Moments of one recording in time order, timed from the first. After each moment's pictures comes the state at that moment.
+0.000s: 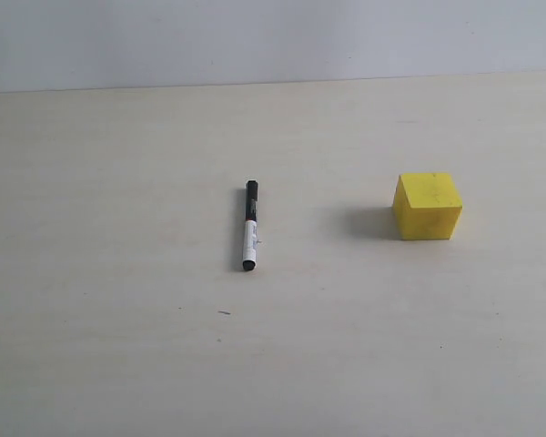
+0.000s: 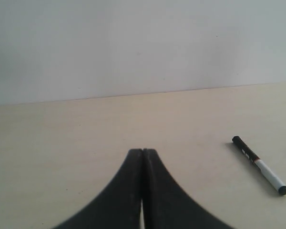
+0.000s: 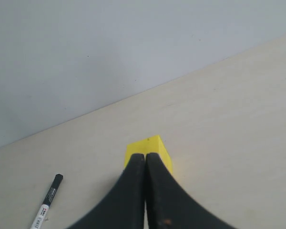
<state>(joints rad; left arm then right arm) -0.25 0.00 0.00 0.14 0.20 -0.13 0.09 0.00 0.00 0.16 0.26 0.24</state>
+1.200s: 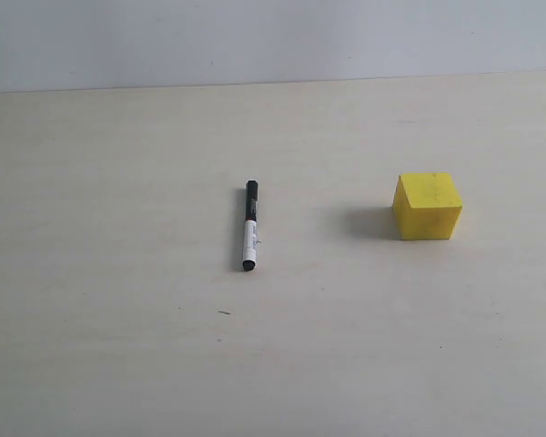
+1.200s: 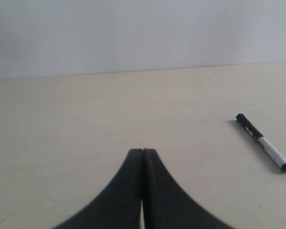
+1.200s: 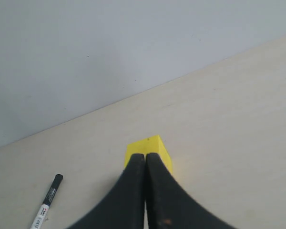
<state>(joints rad) -0.25 0.00 0.00 0.14 0.29 -0.15 0.09 0.00 0.00 0.16 0.26 0.24</state>
